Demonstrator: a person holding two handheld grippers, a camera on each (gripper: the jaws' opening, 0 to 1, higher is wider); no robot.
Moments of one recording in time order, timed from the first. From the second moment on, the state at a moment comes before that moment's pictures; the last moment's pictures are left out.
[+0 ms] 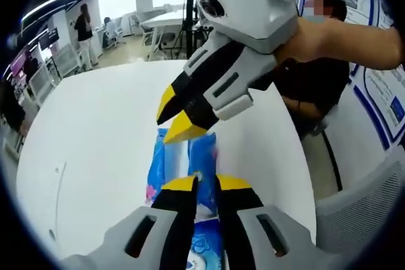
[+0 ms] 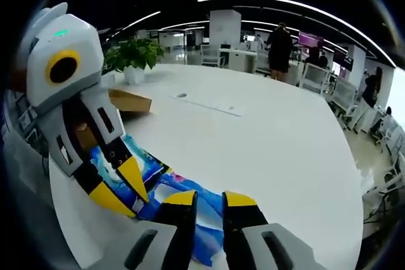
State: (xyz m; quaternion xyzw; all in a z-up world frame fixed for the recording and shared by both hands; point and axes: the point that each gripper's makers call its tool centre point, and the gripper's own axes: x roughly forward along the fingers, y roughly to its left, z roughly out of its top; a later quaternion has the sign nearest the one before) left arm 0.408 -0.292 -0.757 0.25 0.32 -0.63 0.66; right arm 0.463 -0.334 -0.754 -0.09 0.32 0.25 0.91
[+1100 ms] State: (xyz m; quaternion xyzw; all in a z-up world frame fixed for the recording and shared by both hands) left arm 0.415 -0.156 -0.692 0.17 0.32 -0.54 0.76; right arm 0.437 -0.253 -0.714 -0.13 0.33 0.32 0.88
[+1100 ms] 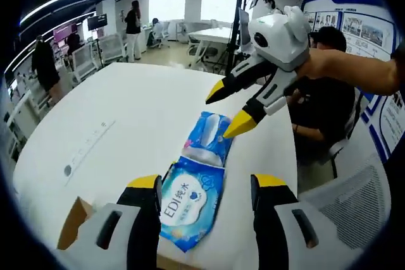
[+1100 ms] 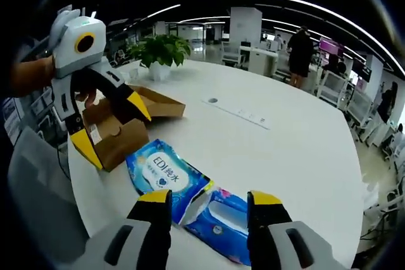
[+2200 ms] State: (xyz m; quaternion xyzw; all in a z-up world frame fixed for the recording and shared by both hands) left arm 0.396 0.024 -0.653 0.10 0.28 -0.41 0.86; right arm 0.414 -0.078 -0.704 -0.22 0.31 0.53 0.76
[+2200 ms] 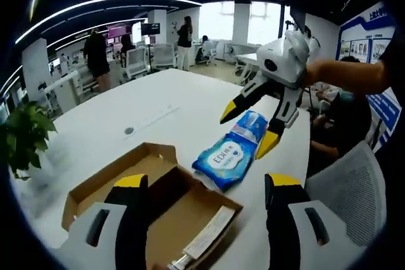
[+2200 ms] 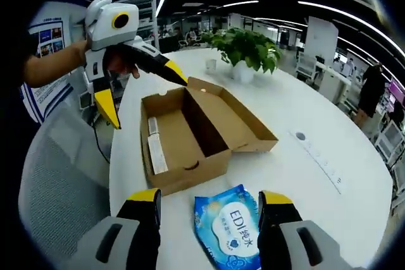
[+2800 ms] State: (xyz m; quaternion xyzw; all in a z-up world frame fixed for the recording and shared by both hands) left arm 0.349 0.094 -0.658 0.09 0.29 -0.35 0.89; right arm 0.400 -0.020 -0.725 -0.26 0.30 0.58 0.71
